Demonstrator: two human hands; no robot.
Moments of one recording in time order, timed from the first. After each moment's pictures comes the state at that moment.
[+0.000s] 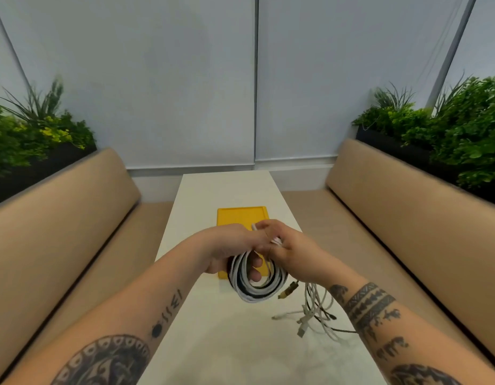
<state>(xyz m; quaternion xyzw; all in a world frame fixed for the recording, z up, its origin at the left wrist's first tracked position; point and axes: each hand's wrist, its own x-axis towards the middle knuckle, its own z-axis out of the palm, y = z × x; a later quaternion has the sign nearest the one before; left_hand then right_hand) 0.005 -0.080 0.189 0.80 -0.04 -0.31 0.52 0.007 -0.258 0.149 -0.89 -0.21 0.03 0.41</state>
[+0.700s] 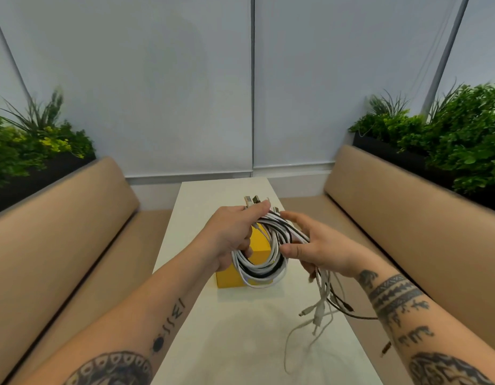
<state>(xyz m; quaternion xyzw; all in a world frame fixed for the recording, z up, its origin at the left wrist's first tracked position) 0.004 -0.100 0.212 0.72 -0.01 -0.08 0.69 0.018 -0.308 0.173 -0.84 -0.20 0.11 0.50</state>
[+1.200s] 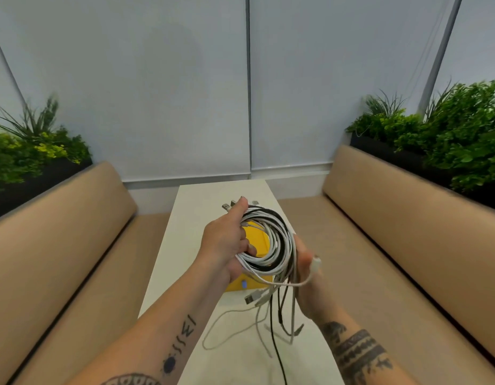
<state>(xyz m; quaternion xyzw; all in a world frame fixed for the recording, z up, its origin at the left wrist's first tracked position) 0.010 -0.113 0.197 0.56 0.11 -0.02 0.82 -0.005 -0.260 0.113 -0.65 -0.23 -0.05 0.72</state>
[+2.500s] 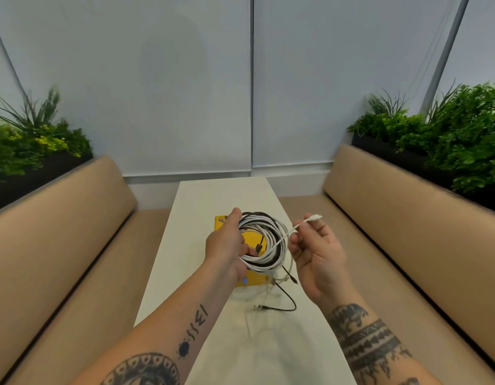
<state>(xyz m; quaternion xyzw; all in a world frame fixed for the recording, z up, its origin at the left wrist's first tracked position) 0.028 -0.113 0.166 0.51 0.22 -0.01 0.83 -0.011 -0.253 0.153 -0.36 -0.01 -0.08 0.93</state>
